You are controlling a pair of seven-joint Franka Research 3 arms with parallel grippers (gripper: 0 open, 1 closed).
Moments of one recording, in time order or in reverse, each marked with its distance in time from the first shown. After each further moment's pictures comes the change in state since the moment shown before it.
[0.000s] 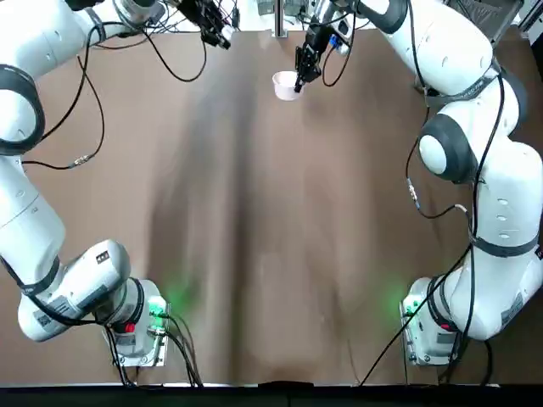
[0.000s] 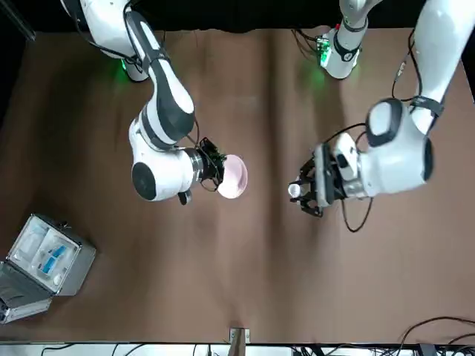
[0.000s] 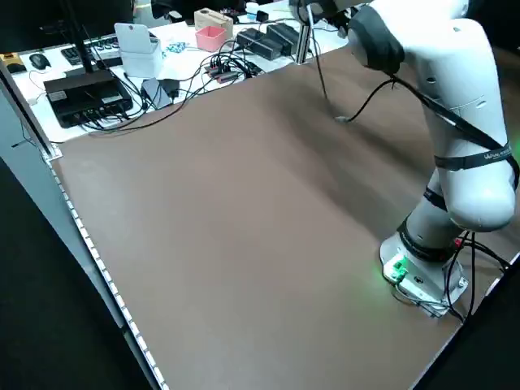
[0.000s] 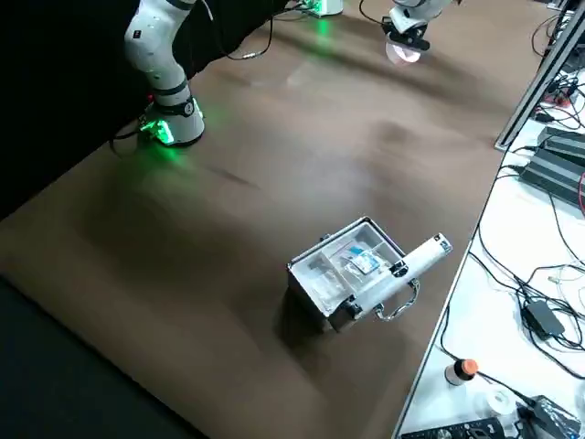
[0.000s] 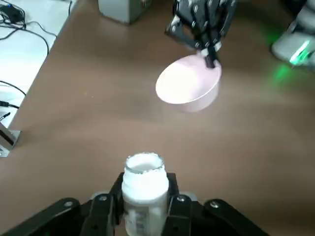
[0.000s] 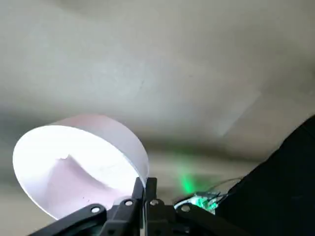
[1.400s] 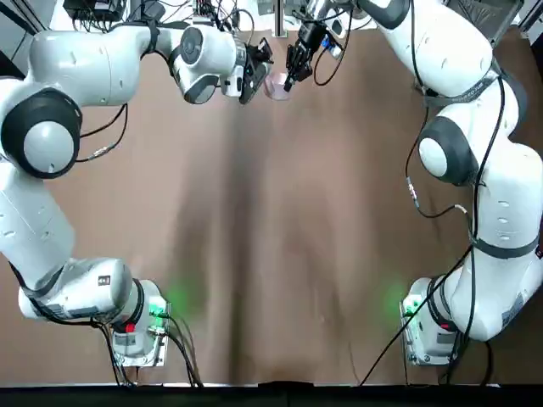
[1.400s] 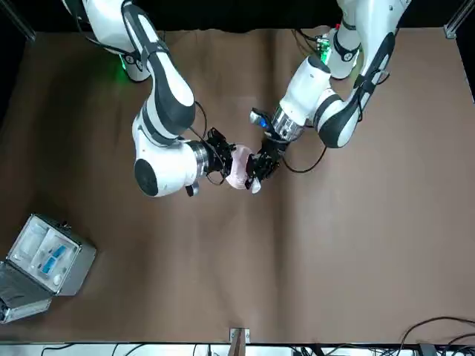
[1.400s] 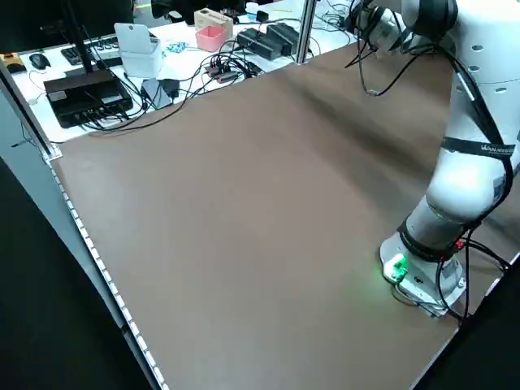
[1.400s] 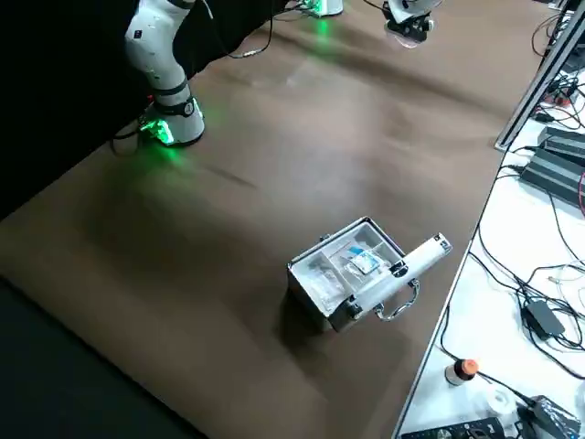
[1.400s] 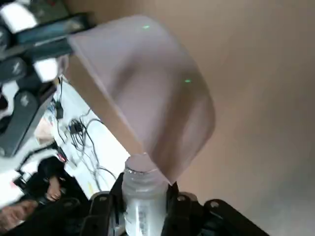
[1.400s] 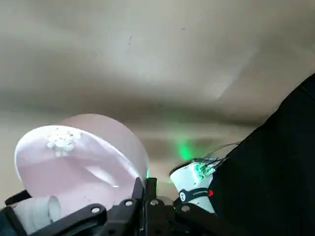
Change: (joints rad) left arm -0.444 -0.215 0.325 -0.417 0.910 0.944 0.124; right arm 0.020 -0.011 0.003 0.001 0.125 -0.006 0.062
